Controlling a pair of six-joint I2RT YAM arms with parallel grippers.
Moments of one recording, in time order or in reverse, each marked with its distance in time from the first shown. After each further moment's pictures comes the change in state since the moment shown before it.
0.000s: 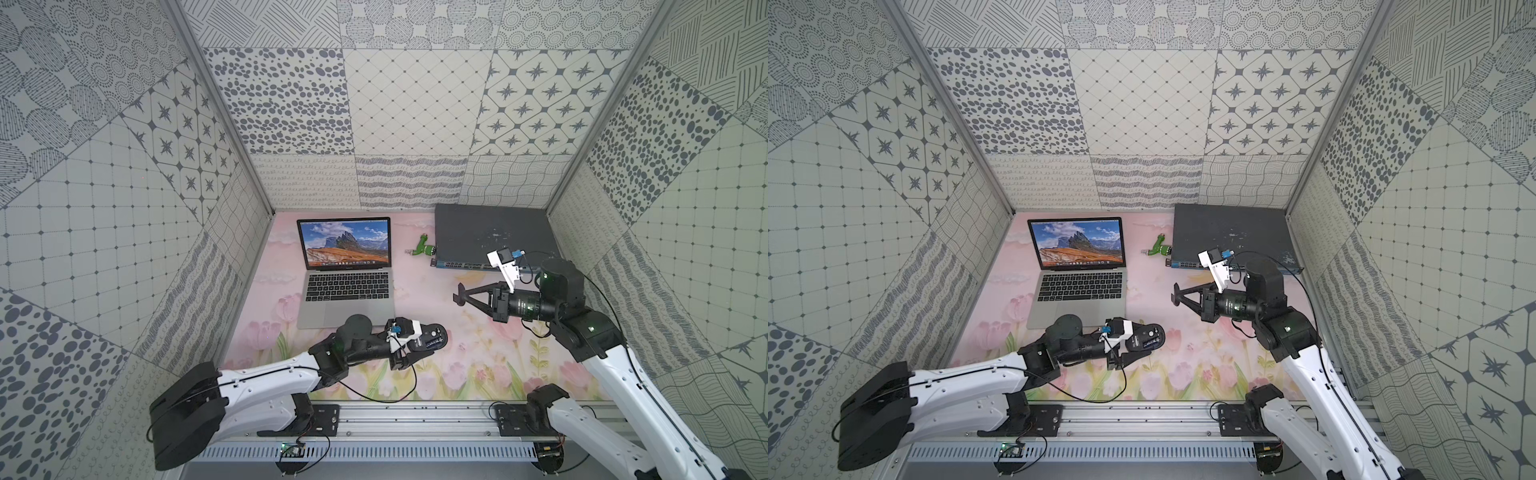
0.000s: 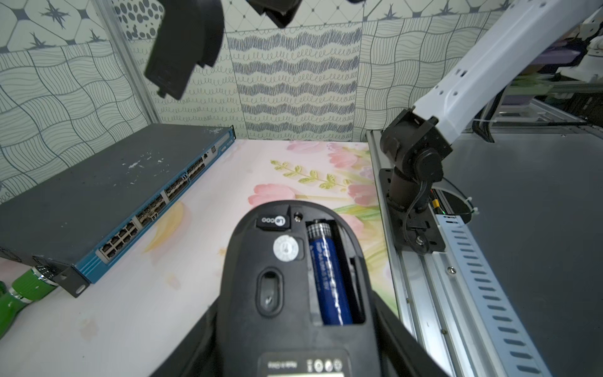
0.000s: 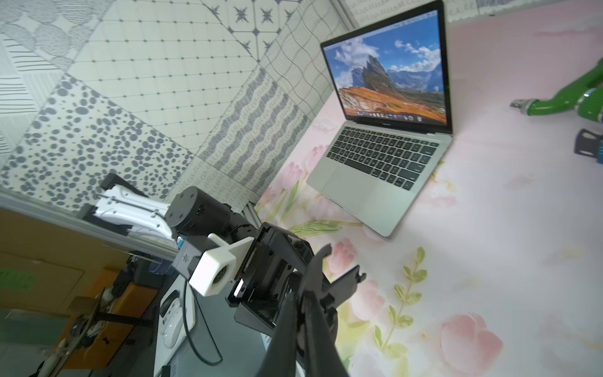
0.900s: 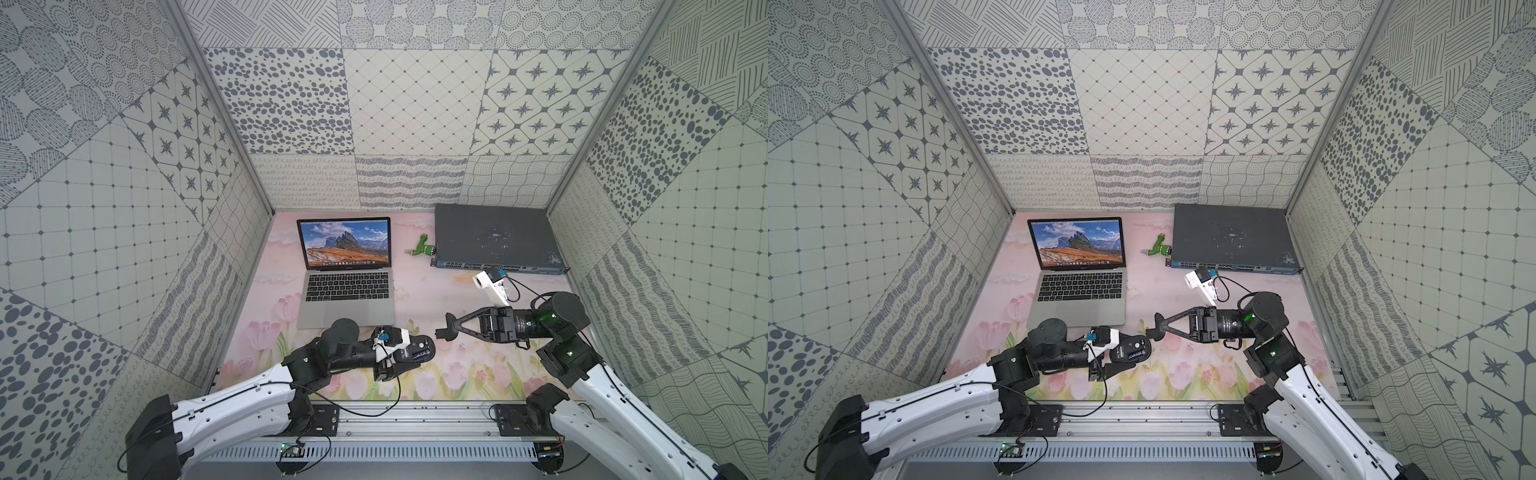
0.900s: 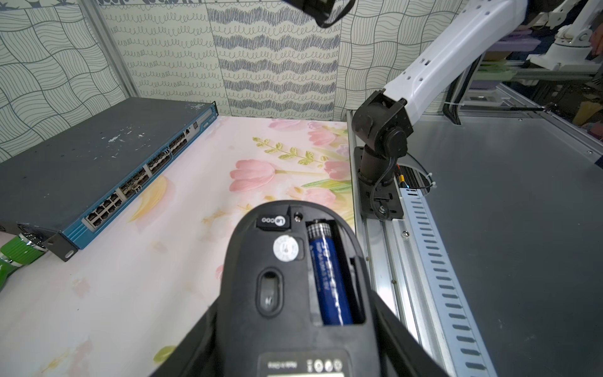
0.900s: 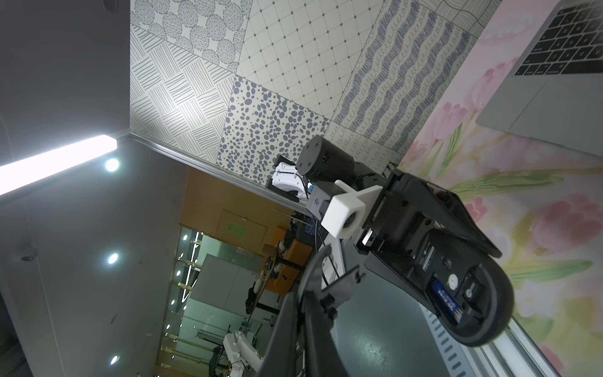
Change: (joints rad) left arm 0.001 -0.229 0.001 -0.341 0.030 0.003; right arm 0.179 -0.106 -0.338 0.755 -0.210 0.810
